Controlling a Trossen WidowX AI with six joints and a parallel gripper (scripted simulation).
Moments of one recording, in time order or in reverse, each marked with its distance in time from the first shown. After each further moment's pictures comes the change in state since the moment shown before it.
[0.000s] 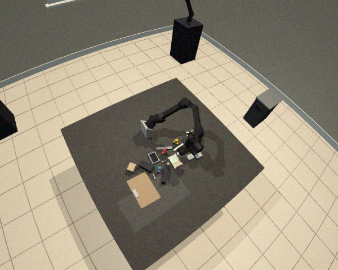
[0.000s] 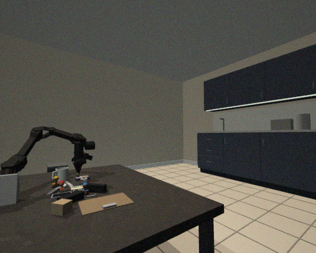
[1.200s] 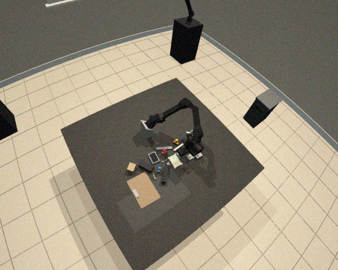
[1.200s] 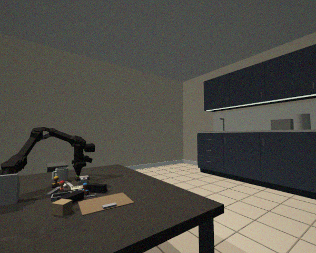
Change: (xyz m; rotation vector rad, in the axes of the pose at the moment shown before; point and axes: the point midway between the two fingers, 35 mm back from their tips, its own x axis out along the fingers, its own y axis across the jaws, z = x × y) arm 0.018 0.001 0.000 0.000 0.000 0.001
